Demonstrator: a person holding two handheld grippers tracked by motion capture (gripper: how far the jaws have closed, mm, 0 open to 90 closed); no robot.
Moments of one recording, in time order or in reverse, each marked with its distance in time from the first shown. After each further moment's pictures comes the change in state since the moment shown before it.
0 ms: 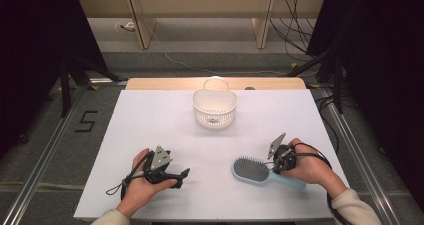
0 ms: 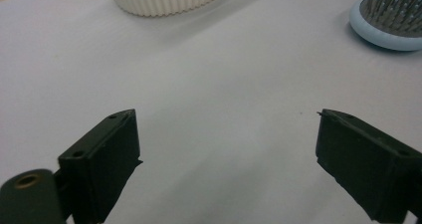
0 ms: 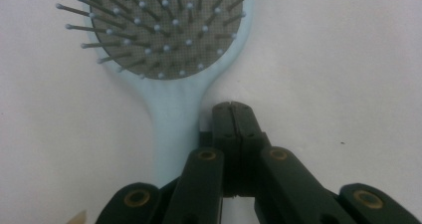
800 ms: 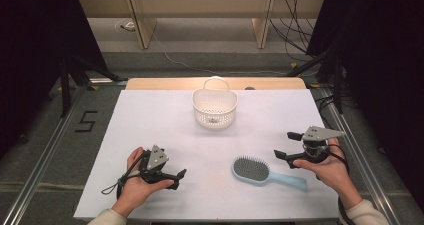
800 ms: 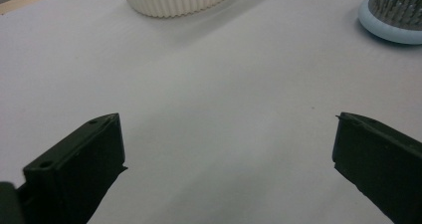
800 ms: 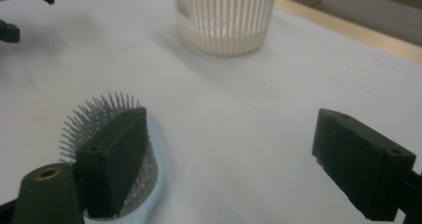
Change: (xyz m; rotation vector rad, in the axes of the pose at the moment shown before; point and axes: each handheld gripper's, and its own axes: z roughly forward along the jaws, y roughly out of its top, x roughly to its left) left arm 0.007 0.000 -0.008 0.005 0.022 0.022; right arm -0.014 -0.056 -0.031 -0.812 -0.153 0.327
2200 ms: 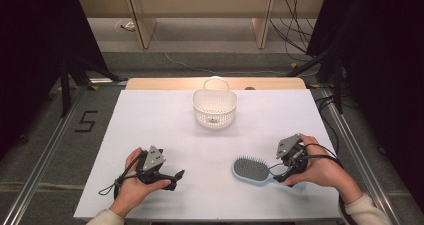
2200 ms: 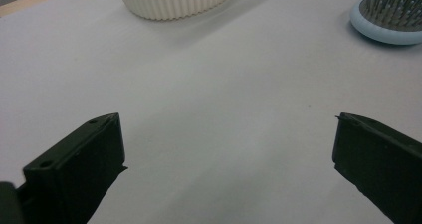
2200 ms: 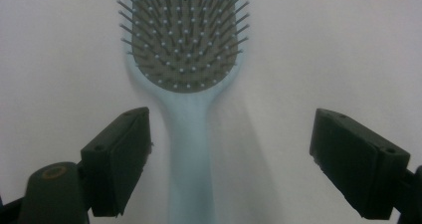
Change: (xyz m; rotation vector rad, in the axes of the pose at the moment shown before) left arm 0.004 -0.004 -0.004 -0.024 -0.023 0.001; right arm 0.038 0.021 0.026 0.638 0.142 -0.358
